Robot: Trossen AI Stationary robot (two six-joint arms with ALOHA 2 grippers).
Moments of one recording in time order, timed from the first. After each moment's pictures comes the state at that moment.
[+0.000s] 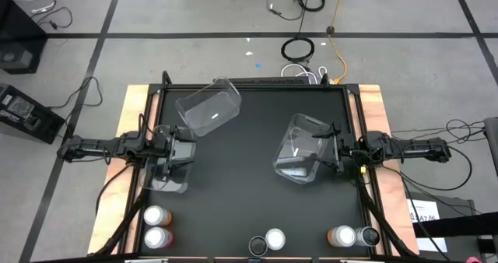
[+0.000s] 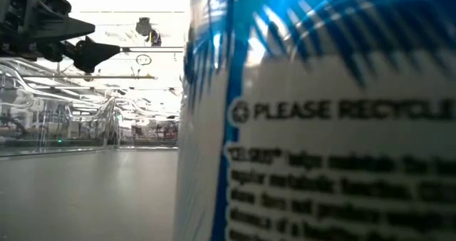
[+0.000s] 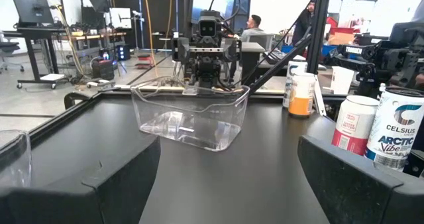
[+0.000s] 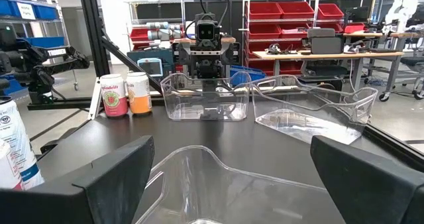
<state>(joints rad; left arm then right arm) -0.07 0.00 0.00 0.02 0.00 -0.02 0.05 0.01 0.01 0.03 0.08 0.04</state>
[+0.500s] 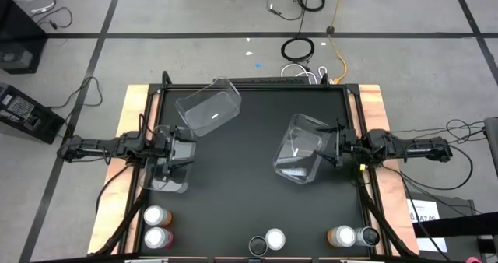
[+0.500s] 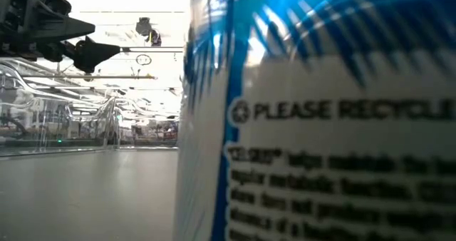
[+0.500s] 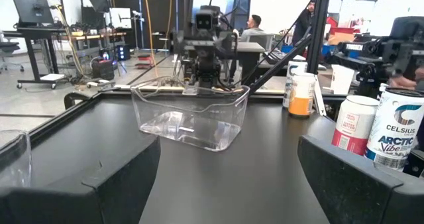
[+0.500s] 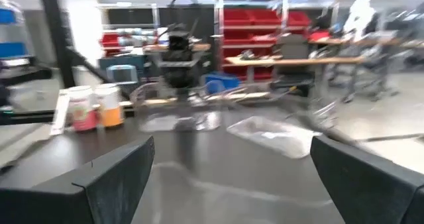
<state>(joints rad) -0.07 0.00 0.00 0.02 0.00 -0.02 0.05 0.04 0.08 0.03 0.21 0.02</state>
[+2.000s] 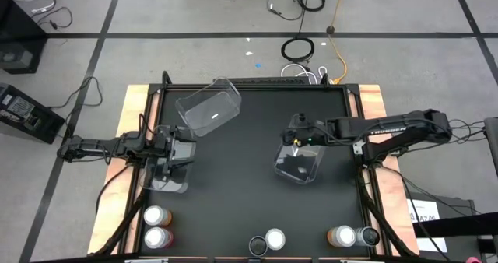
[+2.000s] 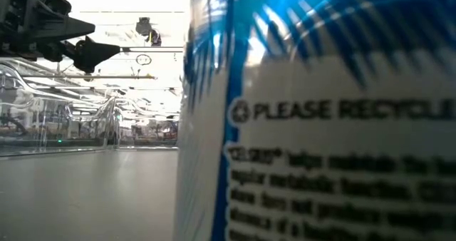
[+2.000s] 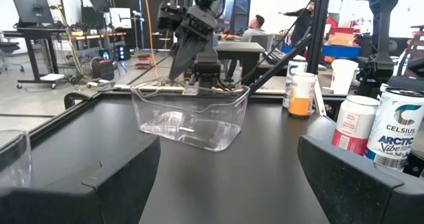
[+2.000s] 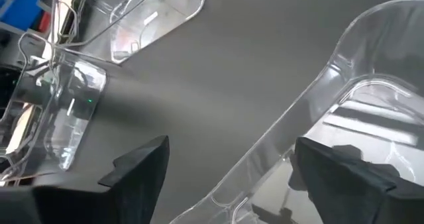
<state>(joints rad) -0.07 0.00 0.00 0.02 0.00 -0.02 -0.01 1.25 0.89 -0.51 0.35 1.26</state>
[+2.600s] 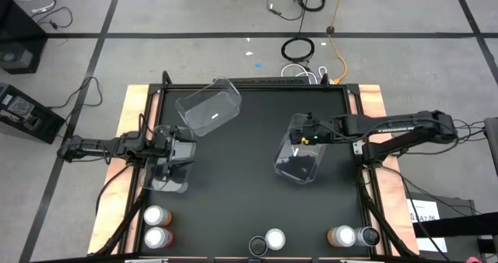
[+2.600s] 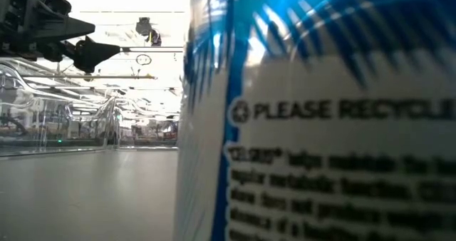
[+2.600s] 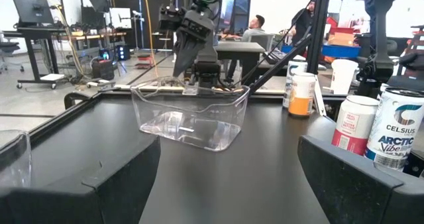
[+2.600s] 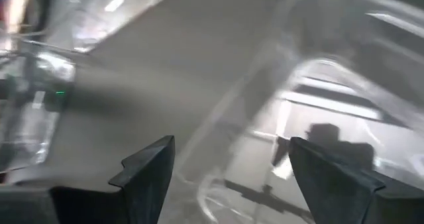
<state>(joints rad) -0.07 0.00 0.00 0.02 0.00 -0.02 -0.03 1.16 0.89 -0.71 0.31 1.31</state>
